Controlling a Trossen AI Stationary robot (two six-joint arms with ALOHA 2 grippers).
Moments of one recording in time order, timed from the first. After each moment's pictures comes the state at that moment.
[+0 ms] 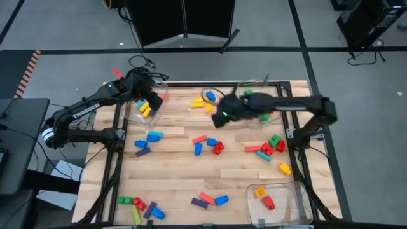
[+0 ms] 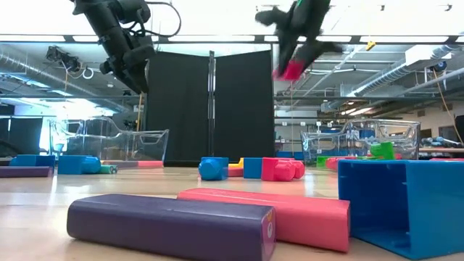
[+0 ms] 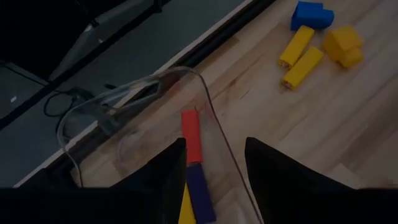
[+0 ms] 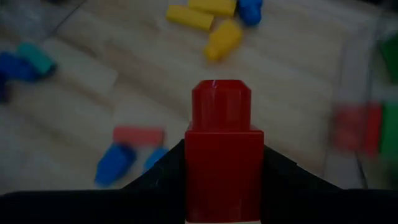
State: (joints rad) left arm 0.66 1.06 0.98 -0.77 -0.21 -0.09; right arm -0.07 1.63 1.52 -1.08 0.31 1.02
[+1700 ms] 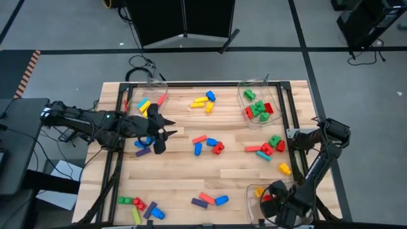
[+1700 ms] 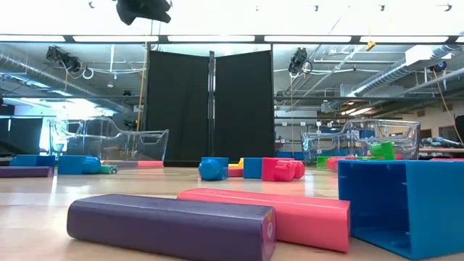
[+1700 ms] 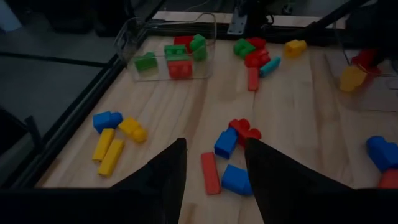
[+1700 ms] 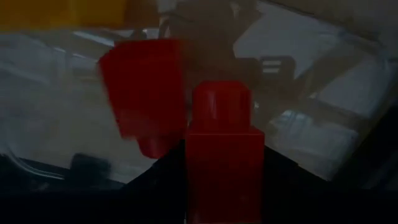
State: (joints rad) left arm -0.22 1.00 0.98 -0.50 -0.45 -0.19; right arm 1.06 1.73 1.09 -0.82 -0.11 2.34
